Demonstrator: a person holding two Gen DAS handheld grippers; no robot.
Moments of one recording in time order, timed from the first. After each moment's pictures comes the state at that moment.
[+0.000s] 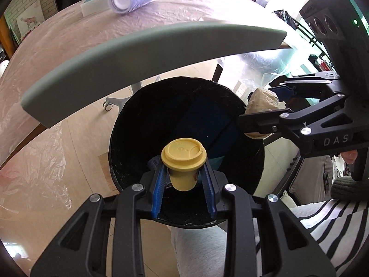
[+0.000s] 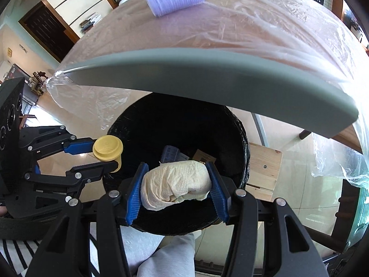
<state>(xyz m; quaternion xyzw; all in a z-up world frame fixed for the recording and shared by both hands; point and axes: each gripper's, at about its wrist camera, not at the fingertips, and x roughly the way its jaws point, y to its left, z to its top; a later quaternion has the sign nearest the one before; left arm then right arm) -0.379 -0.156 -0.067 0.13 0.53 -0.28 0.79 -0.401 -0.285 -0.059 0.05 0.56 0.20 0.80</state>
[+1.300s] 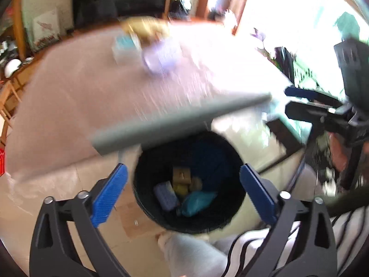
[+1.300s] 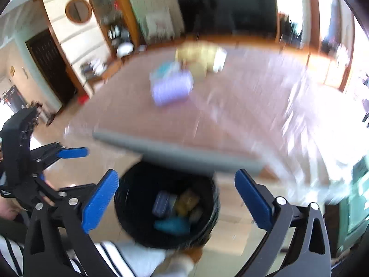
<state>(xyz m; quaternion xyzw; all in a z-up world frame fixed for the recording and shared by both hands) -0.380 -0.113 0.028 0.05 0.44 -0.28 0.85 -0.444 -0.322 0.054 0.05 0.40 0.15 0.90</state>
